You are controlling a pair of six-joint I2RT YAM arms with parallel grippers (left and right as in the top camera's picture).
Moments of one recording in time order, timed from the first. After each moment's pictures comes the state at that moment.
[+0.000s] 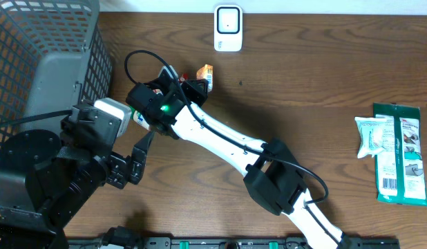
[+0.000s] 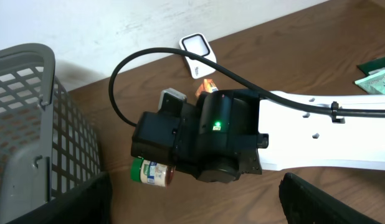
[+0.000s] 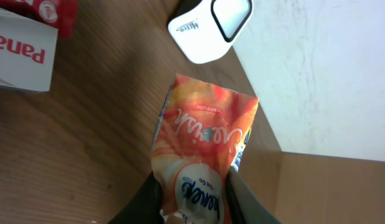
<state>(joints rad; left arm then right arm) -0.22 0.88 1.55 -1.20 0.17 0.16 0.96 2.35 2.10 -1.05 1.01 0.04</state>
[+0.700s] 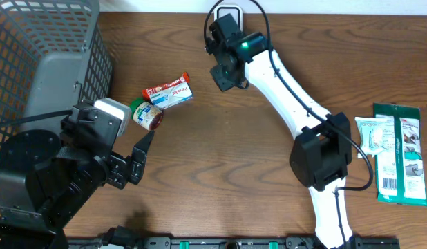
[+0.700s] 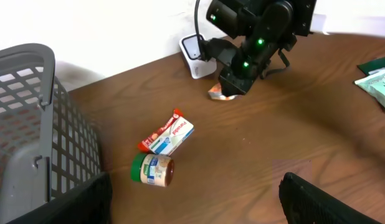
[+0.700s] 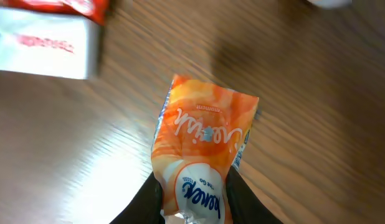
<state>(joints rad) -0.22 0.88 1.55 -1.20 0.17 0.16 0.53 2.25 2.09 -1.07 0.00 -0.03</state>
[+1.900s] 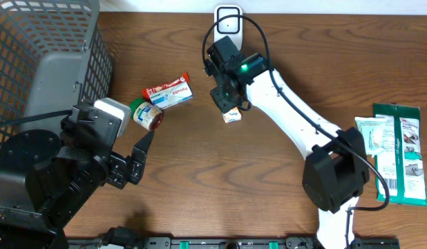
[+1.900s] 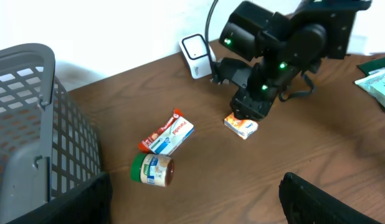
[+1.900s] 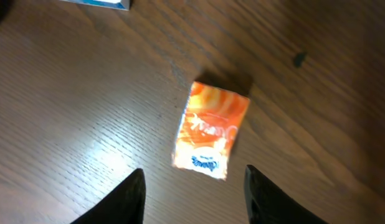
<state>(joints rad) -0.22 0.88 1.55 -1.20 0.17 0.16 0.60 2.06 1.78 -1.00 0.02 0.01</state>
